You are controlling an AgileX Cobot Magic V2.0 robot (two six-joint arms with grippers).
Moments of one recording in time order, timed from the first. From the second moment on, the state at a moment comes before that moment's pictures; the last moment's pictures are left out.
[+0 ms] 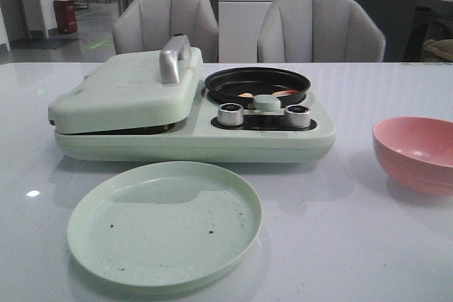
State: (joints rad) left arm -0.03 0.00 0.00 -0.04 0.00 0.08; right arm 0.12 0.24 -0.55 0.02 0.82 0.05
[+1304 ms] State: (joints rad) left arm -0.03 0.00 0.00 -0.04 0.00 0.08; right arm -0.05 -0.01 0.03 0.01 0.03 0.05
